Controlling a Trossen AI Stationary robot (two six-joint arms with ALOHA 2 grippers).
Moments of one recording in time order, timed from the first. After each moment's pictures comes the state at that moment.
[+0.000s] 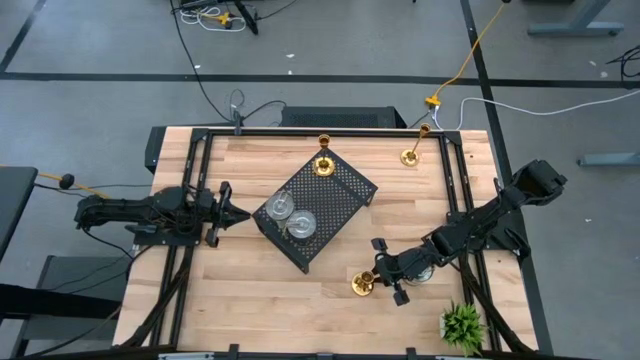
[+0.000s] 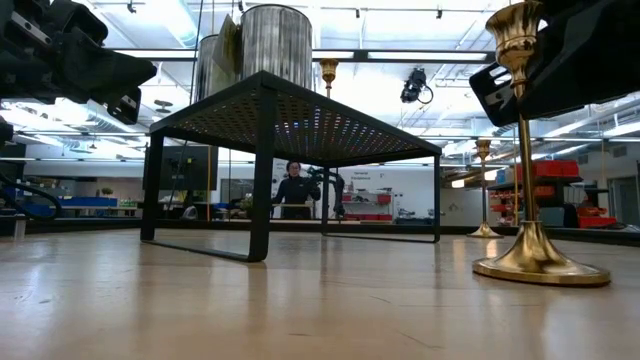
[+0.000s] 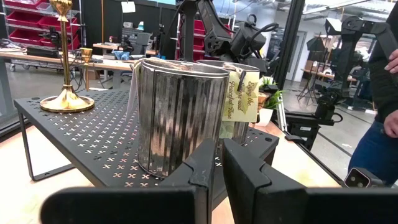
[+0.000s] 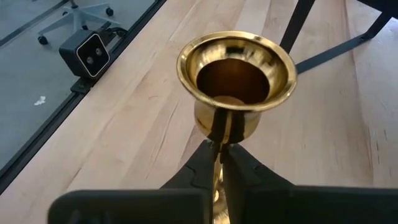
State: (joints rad) left arm -0.04 0.01 0.01 0.07 0.01 -0.15; right arm 0.54 1.41 0.58 0.25 0.14 0.12
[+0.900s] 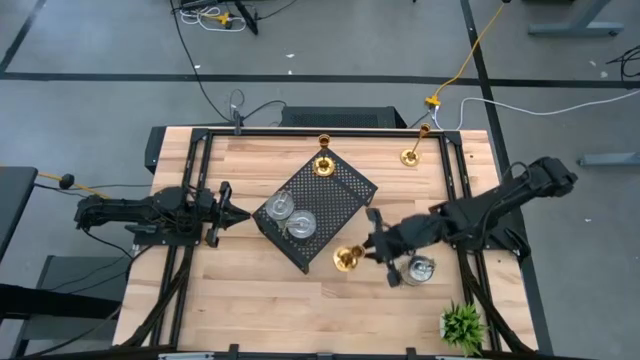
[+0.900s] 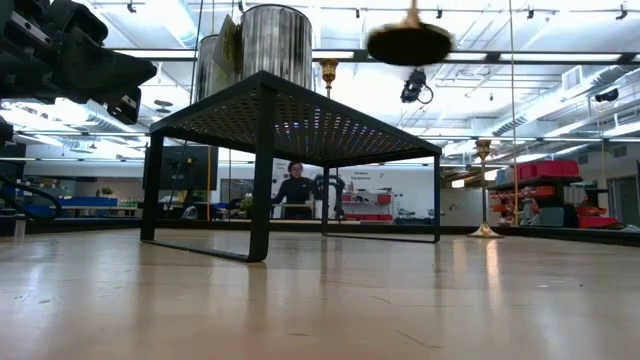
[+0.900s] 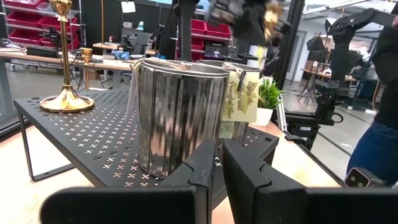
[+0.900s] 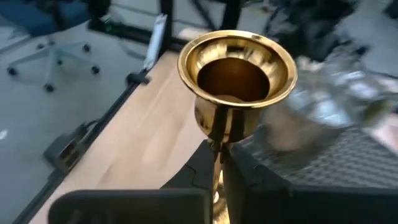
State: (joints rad) left arm -0.04 0.01 0.01 0.07 0.01 -0.15; right arm 0.40 1.29 1.04 -0.19 0.14 -0.06
